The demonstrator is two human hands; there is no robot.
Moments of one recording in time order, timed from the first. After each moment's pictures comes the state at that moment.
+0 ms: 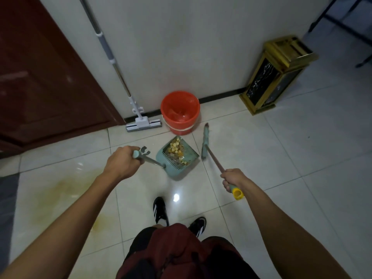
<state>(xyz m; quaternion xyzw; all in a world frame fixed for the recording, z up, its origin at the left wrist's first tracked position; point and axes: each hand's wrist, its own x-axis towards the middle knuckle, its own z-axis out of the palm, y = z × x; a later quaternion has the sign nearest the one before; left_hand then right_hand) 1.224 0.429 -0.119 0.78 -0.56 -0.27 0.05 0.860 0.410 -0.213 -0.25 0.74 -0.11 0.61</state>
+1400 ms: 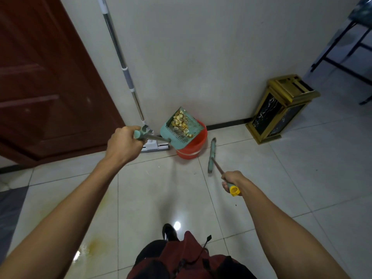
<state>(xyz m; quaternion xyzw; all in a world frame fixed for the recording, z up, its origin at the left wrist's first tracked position) 1.238 0.381 -0.021 0.78 -0.57 -0.17 0.21 0.886 0.337 -0.184 -0.28 0.75 -0.14 0.58</state>
